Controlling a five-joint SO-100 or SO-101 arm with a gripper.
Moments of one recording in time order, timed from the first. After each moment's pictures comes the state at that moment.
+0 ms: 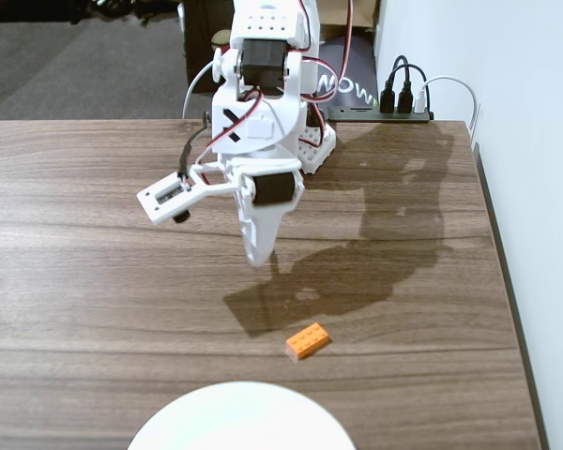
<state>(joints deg) 4.8 121.0 132.6 52.9 -27.2</state>
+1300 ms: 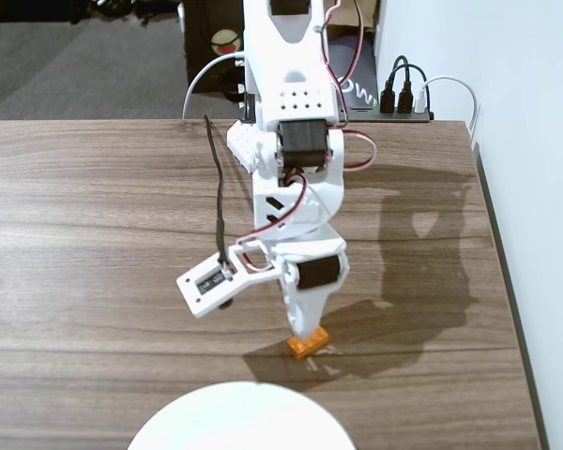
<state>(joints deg) -4.3 86.7 105.7 48.7 -16.6</state>
